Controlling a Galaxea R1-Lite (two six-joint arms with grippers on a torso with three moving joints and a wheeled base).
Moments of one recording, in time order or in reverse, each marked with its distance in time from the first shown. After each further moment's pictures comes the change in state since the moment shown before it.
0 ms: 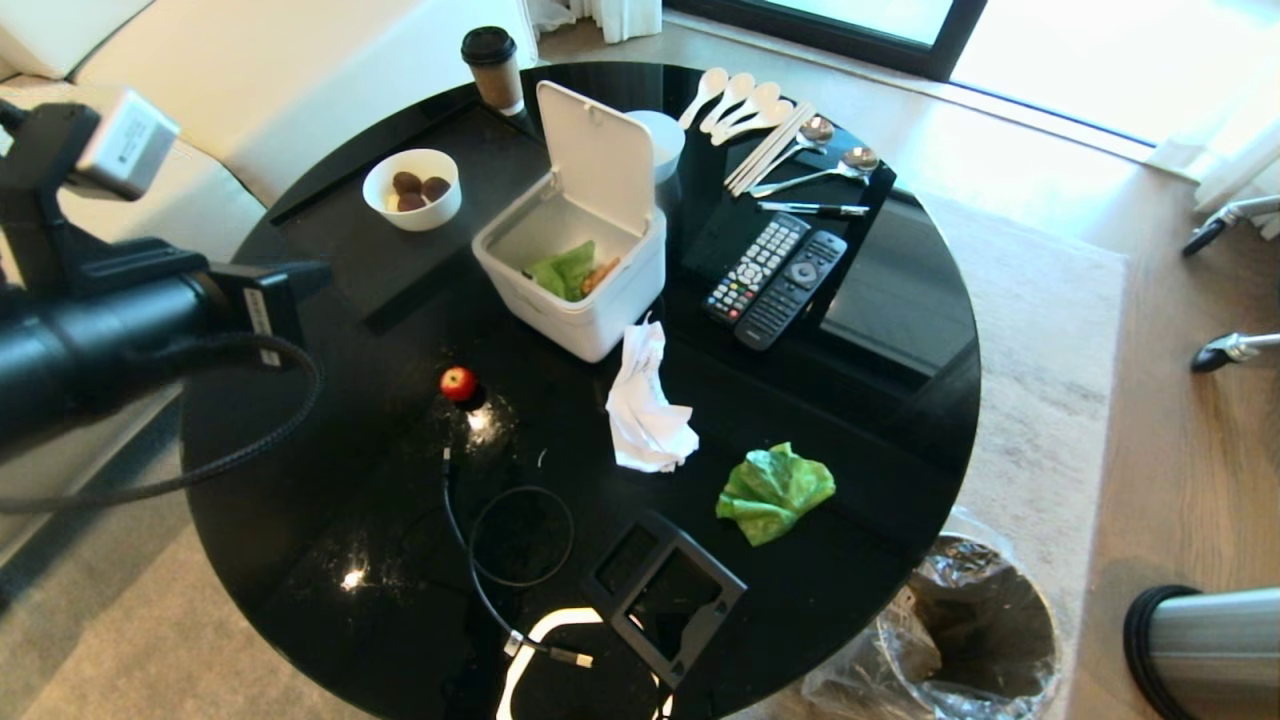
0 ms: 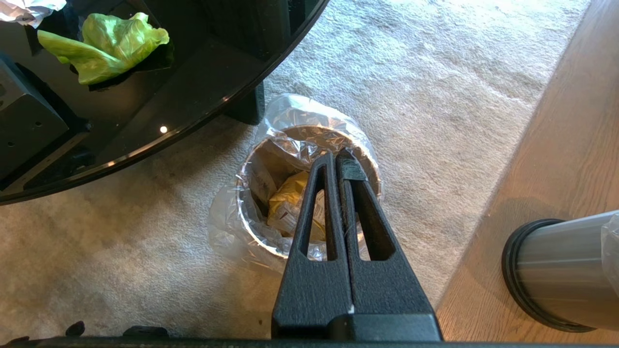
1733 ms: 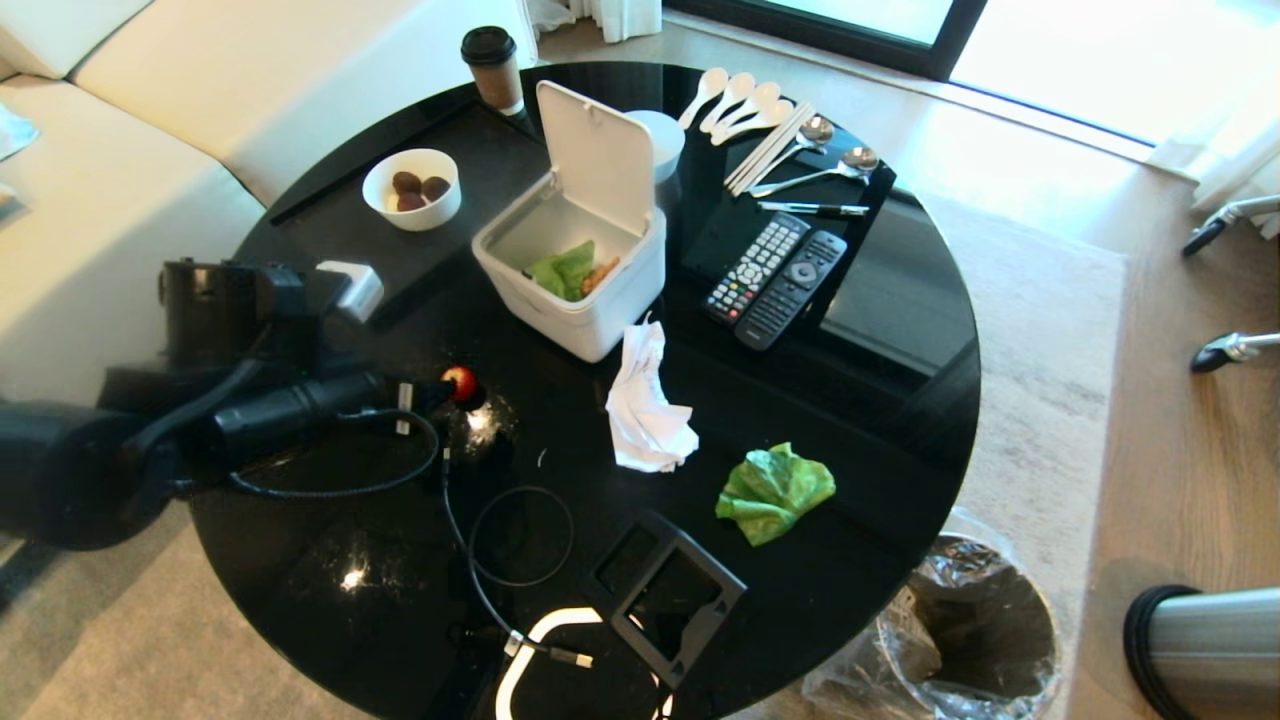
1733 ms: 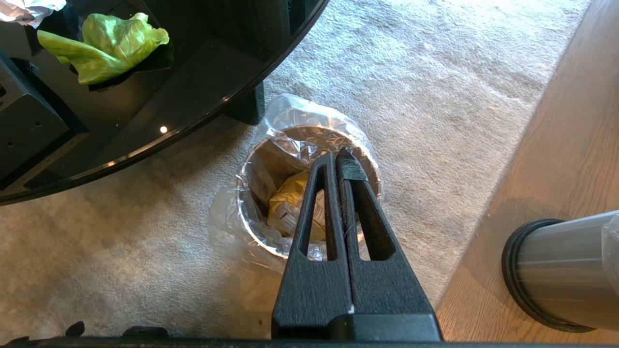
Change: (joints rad) left arm 0.068 0.394 0.007 -0.099 -0.060 0.007; right arm 0.000 0.000 0.000 0.000 0.000 0.000
